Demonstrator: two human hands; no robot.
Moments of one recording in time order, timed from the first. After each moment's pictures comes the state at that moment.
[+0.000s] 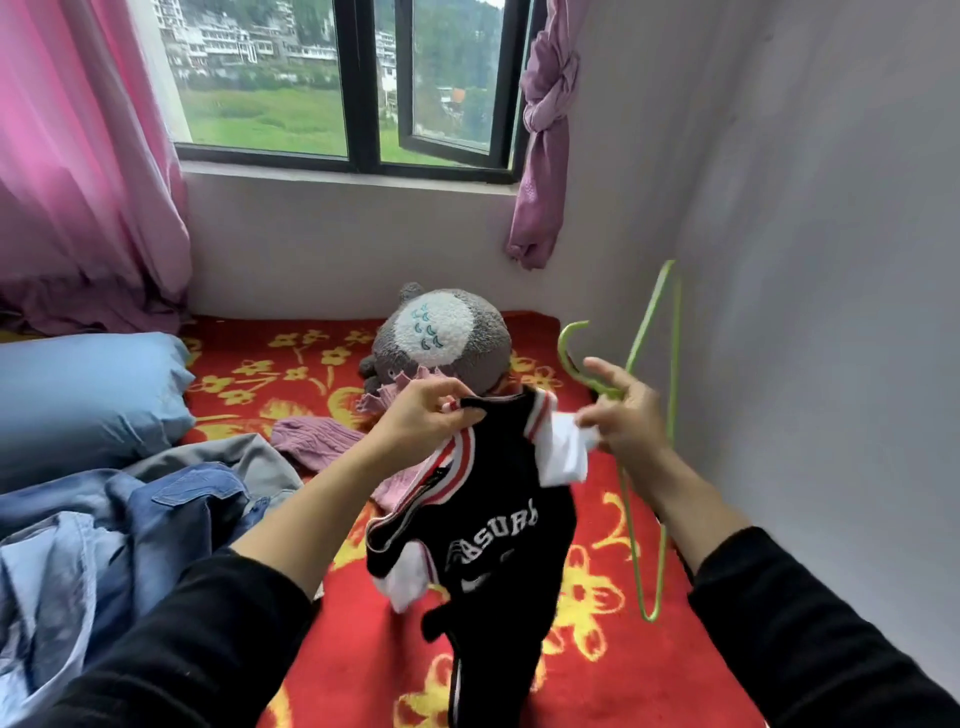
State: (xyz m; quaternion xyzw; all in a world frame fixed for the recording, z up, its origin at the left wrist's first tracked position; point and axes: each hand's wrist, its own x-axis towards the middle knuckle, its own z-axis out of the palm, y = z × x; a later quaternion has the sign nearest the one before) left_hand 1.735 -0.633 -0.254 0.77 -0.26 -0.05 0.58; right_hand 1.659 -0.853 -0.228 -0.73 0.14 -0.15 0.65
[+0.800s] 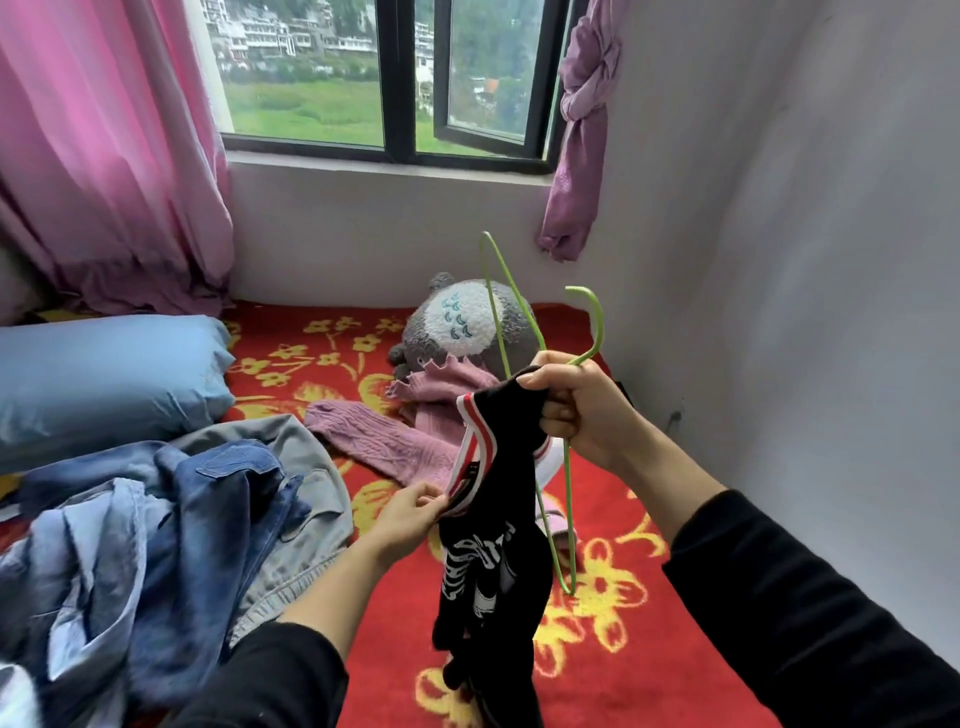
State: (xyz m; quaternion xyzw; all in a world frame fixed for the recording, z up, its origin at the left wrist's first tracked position) left_hand 1.693 -0.588 -0.382 0.84 -0.02 -0.16 0.51; right_hand 1.668 -0.782 -0.201 -0.60 0.02 0.09 0.79
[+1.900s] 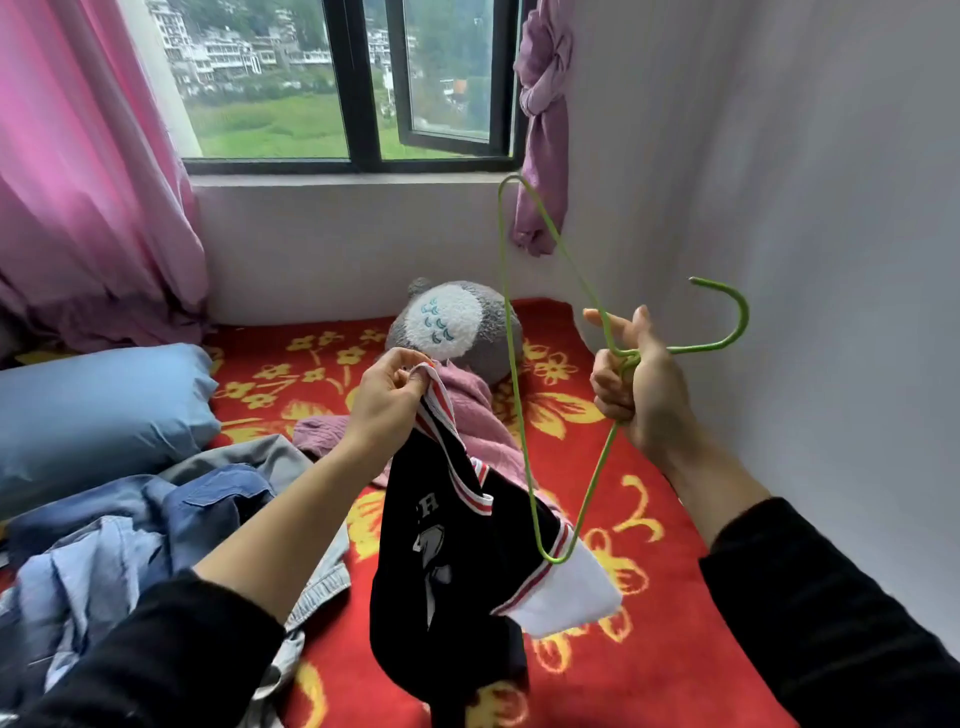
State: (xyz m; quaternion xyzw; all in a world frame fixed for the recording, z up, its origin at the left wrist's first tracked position) left_hand 1.725 -0.615 -0.246 0.78 -0.09 0.05 0.61; right_hand 1.652 -0.848 -0.201 -0.58 0.07 -0.11 0.81
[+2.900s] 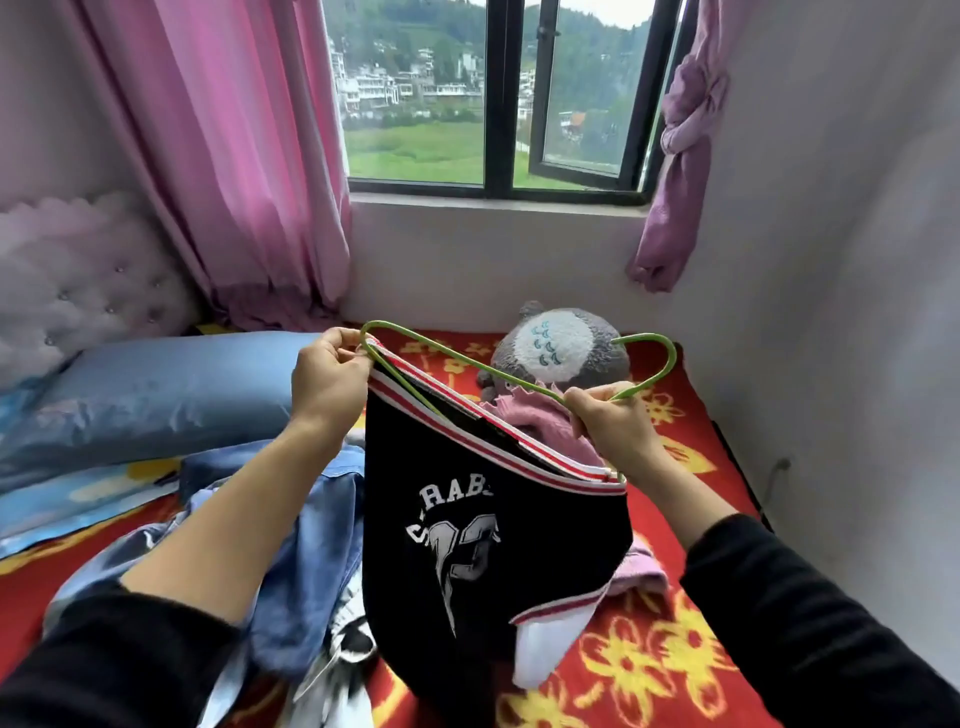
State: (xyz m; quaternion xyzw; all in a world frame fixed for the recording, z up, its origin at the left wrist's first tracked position) left_hand 1.697 -0.444 -0.187 0.77 0.10 0.20 0.60; right_hand 1.686 -0.716 -0.215 -0.80 -0.04 -0.11 0.59
